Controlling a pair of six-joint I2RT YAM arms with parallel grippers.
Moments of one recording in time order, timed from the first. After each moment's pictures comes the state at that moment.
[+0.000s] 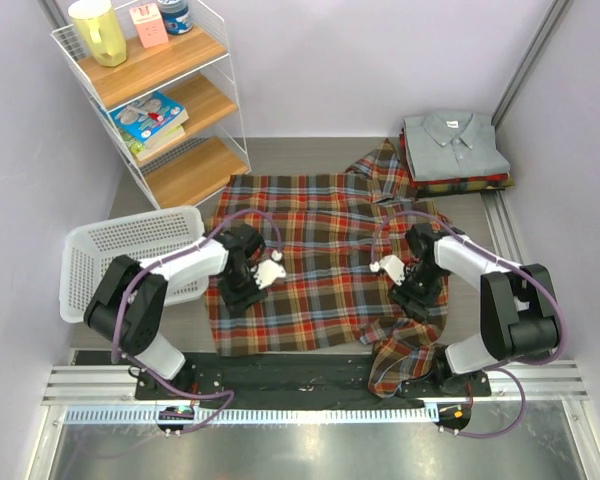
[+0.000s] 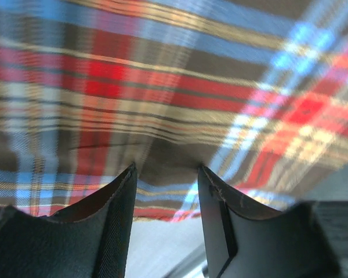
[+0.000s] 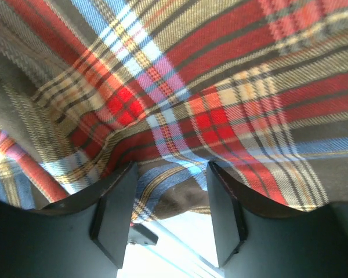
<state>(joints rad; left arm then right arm) -0.53 1.59 0.91 -0.85 0.17 0.58 0.19 1.49 0.78 -0.98 -0.19 -0.78</state>
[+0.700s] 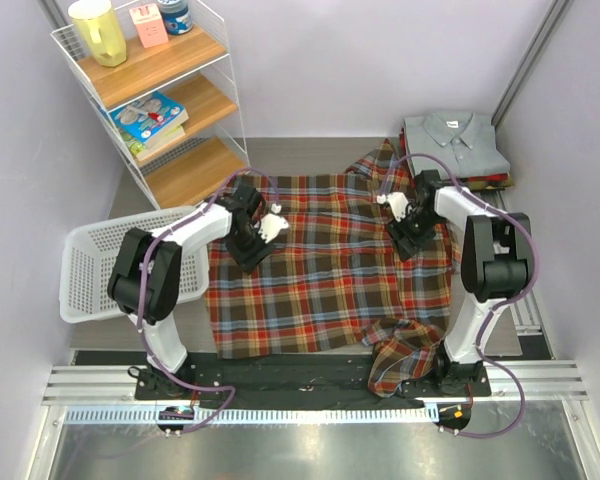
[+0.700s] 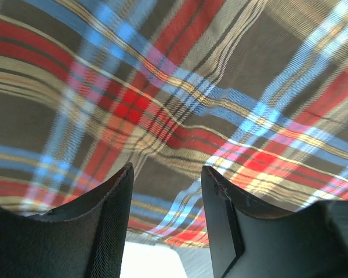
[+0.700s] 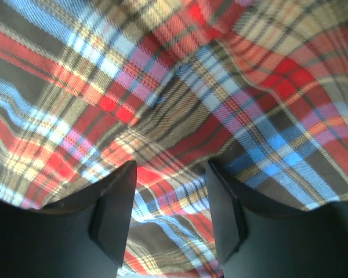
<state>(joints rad) -0.43 1.79 1.25 -0.81 0.17 0.54 0.06 1.89 1.28 -0.84 -0.24 -0.68</state>
